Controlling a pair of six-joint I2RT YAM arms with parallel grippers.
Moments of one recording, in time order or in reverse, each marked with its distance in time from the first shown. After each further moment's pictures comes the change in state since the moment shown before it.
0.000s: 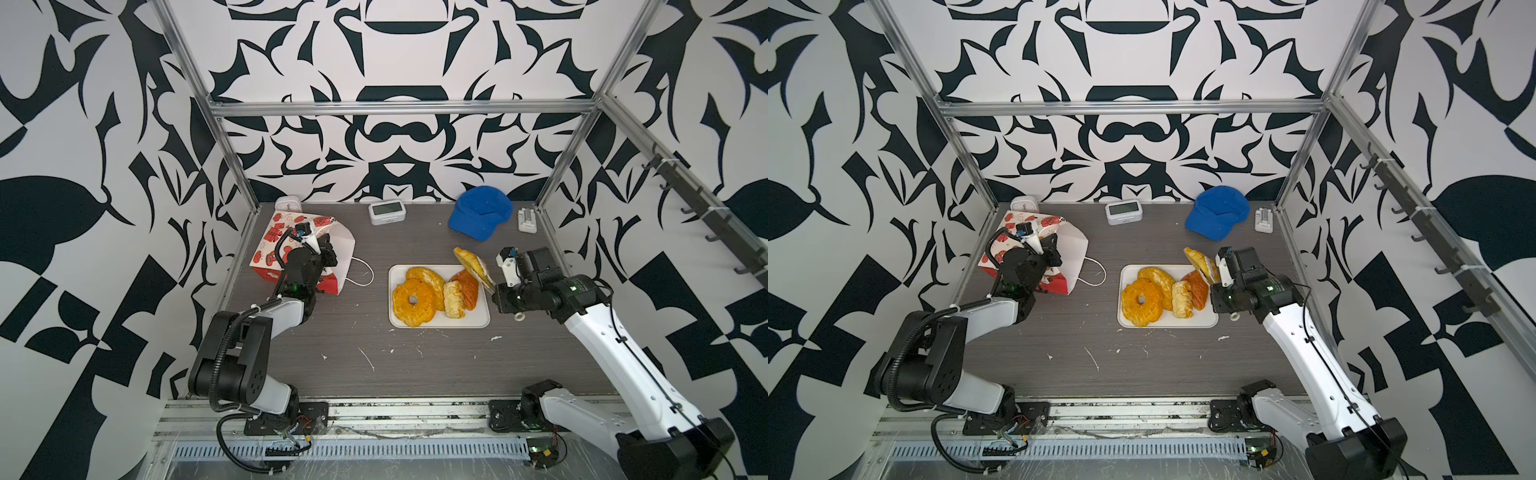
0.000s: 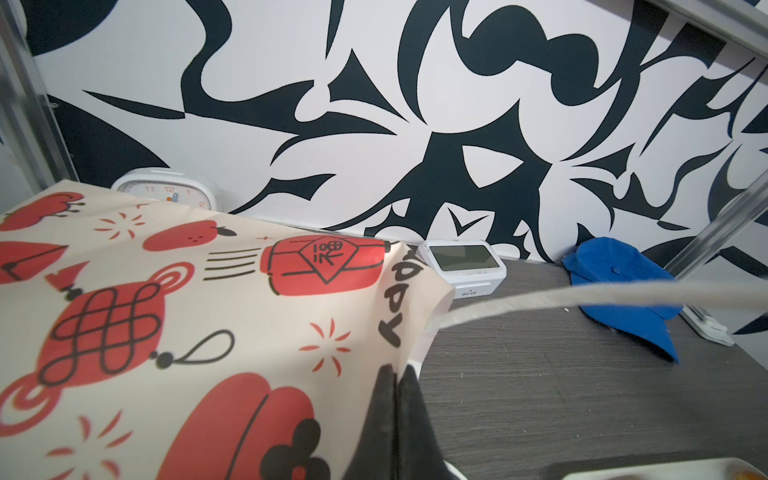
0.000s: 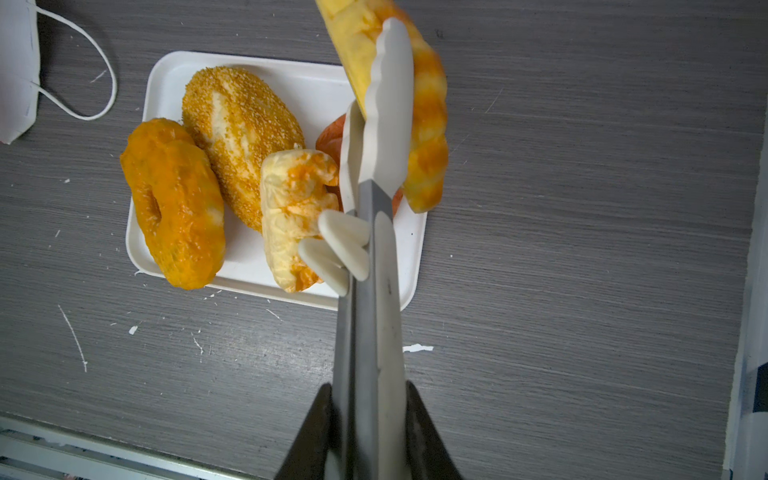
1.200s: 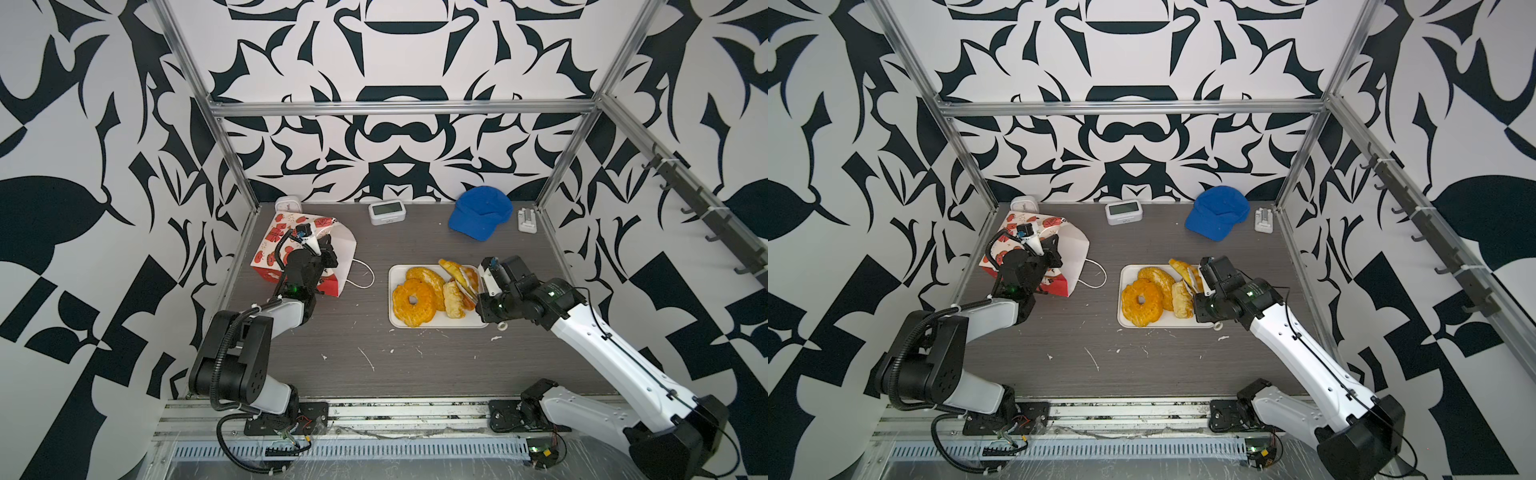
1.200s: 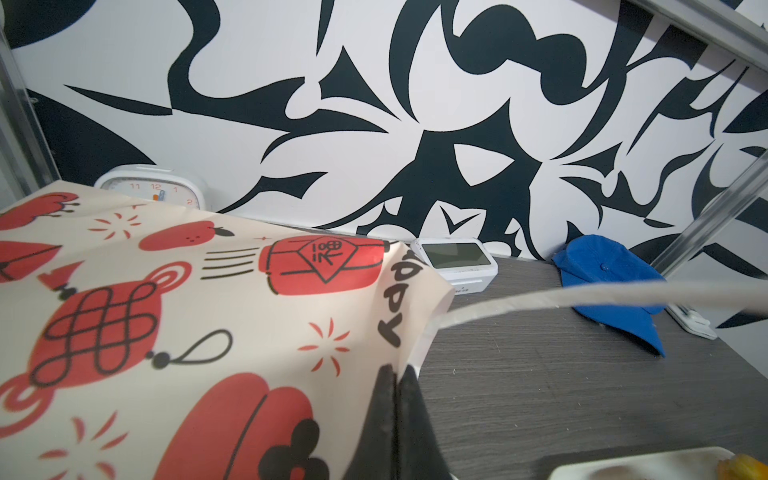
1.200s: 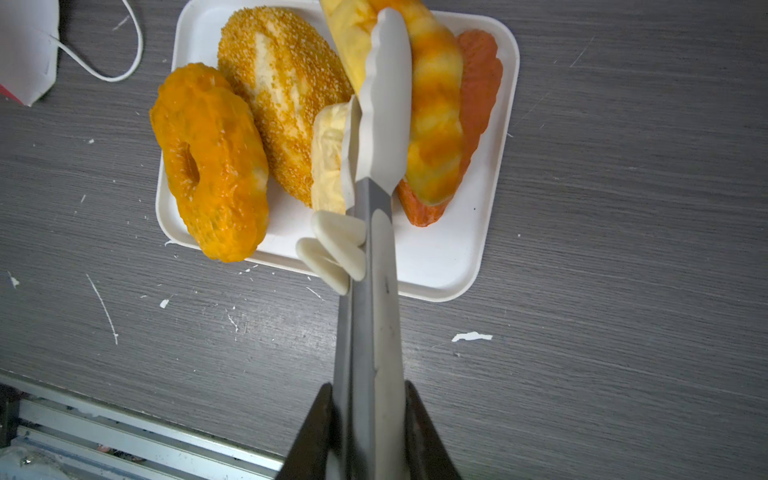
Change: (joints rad) left arm 0.000 0.005 -0.009 0.023 0.025 -0.006; right arm 0.212 0.023 -0.058 0.034 0.026 0.171
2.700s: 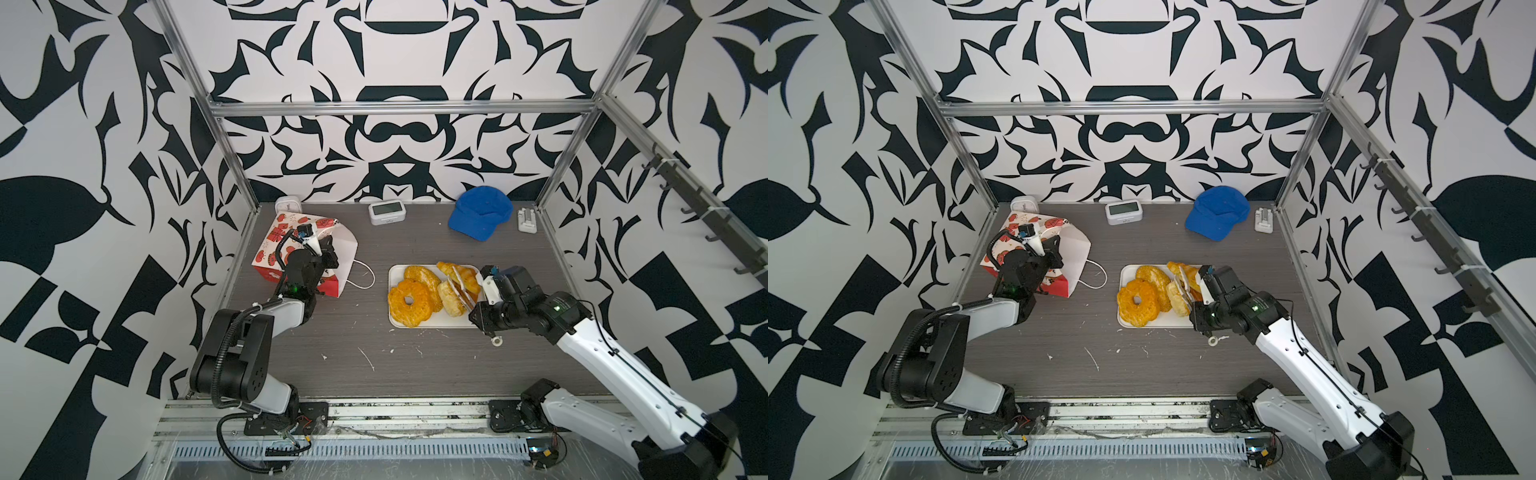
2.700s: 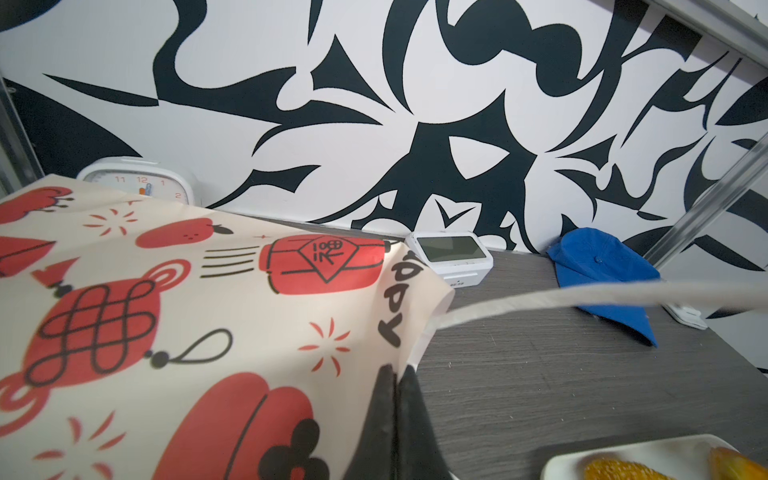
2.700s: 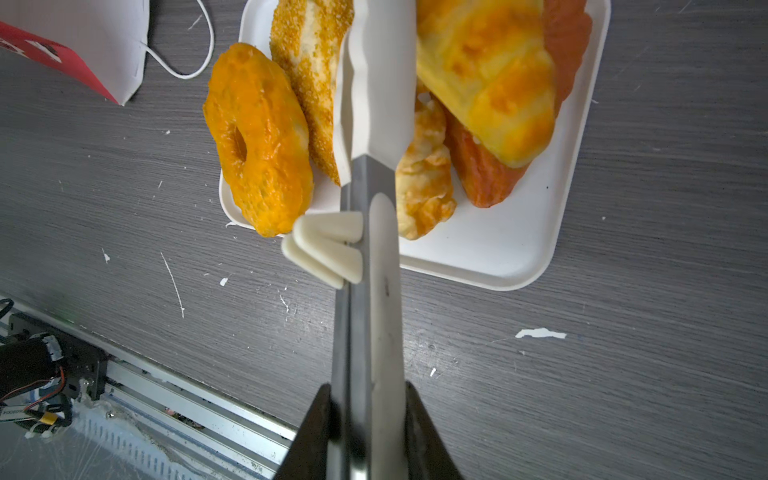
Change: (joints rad) left arm 0.001 0.013 0.000 0.000 0.020 -0.001; right arm 0.008 -0.088 -0.095 0.077 -0.124 0.058
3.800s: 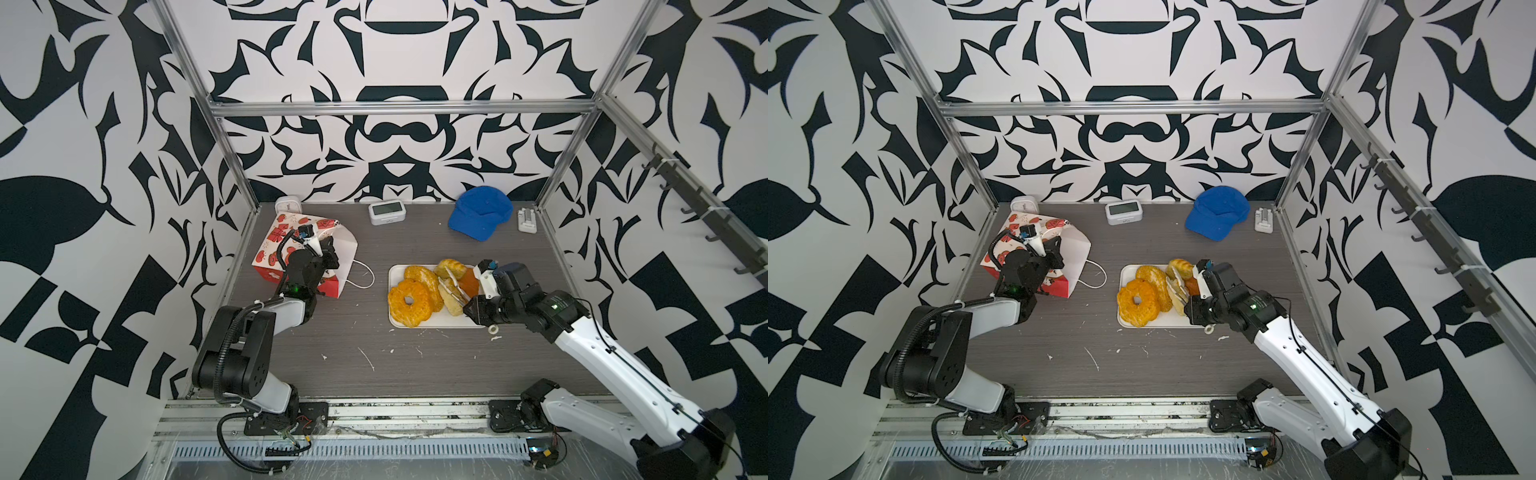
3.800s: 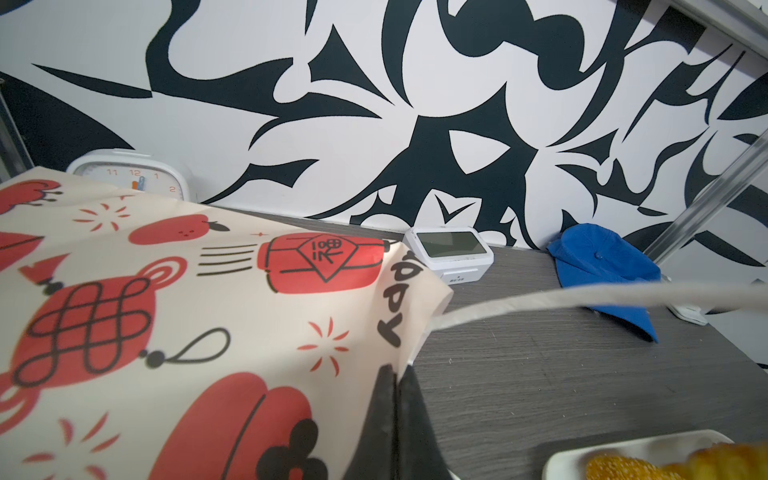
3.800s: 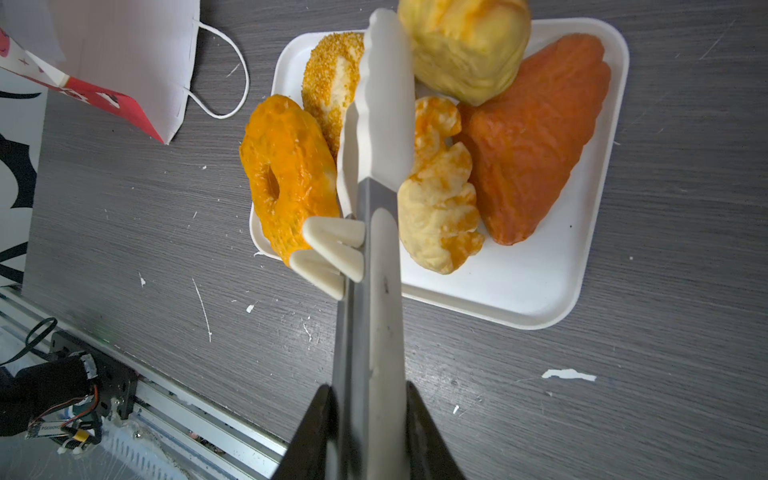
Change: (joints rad) left arm 0.000 0.020 0.000 0.016 0.008 -0.002; right arm 0.000 0.018 -0.003 0.095 -0.028 0.021
